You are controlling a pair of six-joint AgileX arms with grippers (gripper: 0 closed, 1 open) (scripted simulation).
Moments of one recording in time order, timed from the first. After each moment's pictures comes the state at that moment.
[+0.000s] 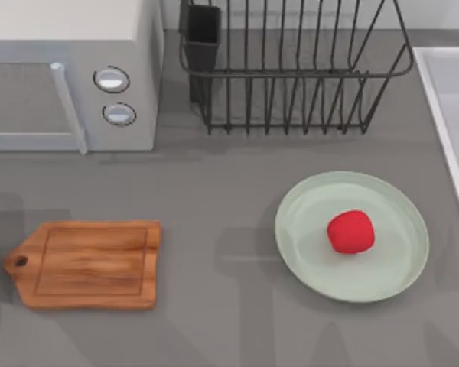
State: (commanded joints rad) left arm 0.28 1.87 1.05 -0.75 0.00 0.19; right arm 0.00 0.00 0.00 0.00 0.00 0.00
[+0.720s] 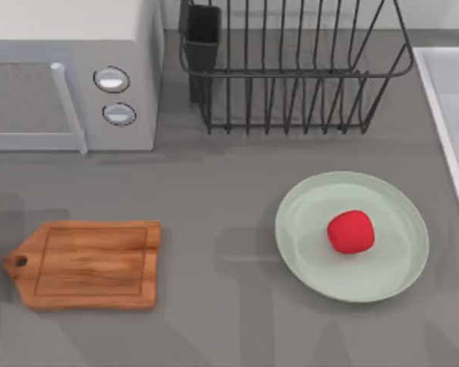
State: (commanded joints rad) left arm 0.28 1.87 1.05 -0.75 0.00 0.19; right arm 0.00 0.00 0.00 0.00 0.00 0.00
